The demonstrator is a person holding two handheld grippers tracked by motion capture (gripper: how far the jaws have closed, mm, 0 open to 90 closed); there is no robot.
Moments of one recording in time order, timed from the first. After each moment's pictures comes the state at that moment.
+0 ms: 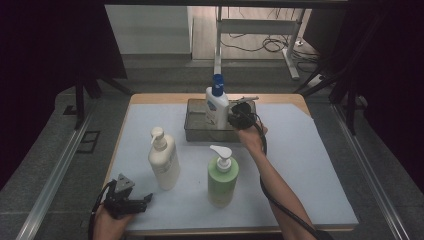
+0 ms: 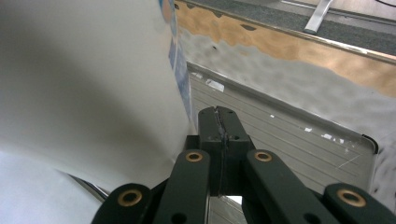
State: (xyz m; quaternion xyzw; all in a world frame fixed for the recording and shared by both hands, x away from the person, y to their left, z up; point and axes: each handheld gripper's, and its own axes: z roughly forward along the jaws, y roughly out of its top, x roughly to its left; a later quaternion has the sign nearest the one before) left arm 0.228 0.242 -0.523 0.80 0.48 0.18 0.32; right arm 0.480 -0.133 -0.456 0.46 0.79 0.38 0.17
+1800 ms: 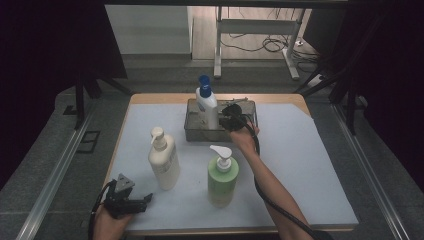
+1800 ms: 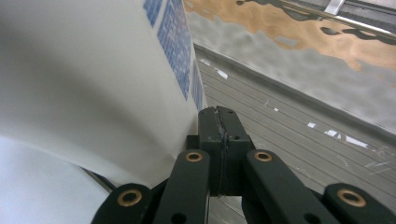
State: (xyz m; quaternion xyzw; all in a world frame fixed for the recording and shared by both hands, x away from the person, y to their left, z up) left arm 0.228 0.242 -0.523 0.80 0.48 0.18 0.32; right arm 0.480 -0.106 -0.463 0.44 0.81 0.36 0.16
